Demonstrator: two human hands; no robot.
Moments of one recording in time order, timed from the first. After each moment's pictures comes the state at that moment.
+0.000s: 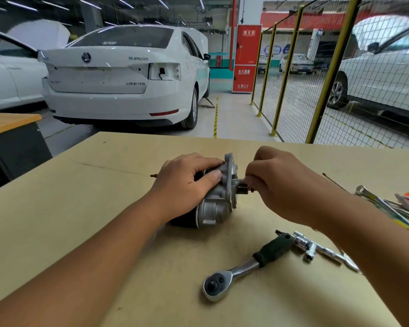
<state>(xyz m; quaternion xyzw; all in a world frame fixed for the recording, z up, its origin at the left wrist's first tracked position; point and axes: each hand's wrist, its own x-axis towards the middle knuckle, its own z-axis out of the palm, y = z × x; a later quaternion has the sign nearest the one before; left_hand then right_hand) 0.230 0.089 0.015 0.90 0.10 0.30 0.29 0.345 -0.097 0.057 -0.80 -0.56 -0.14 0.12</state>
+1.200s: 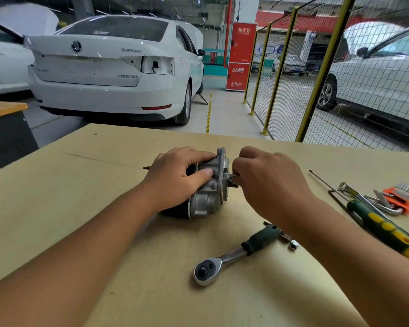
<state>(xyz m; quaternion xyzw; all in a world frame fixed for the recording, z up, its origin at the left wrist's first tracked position) 0.227 0.088 0.018 0.92 0.10 0.27 0.27 0.332 -0.089 0.042 -0.81 -0.52 -0.26 0.06</state>
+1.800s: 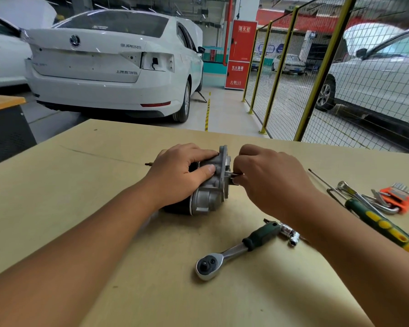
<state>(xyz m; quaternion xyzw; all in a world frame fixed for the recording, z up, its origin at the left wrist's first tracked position) 0.226 0.088 0.019 0.92 0.09 0.27 0.28 0.327 -0.091 0.052 -0.82 -0.53 -0.22 0.04</state>
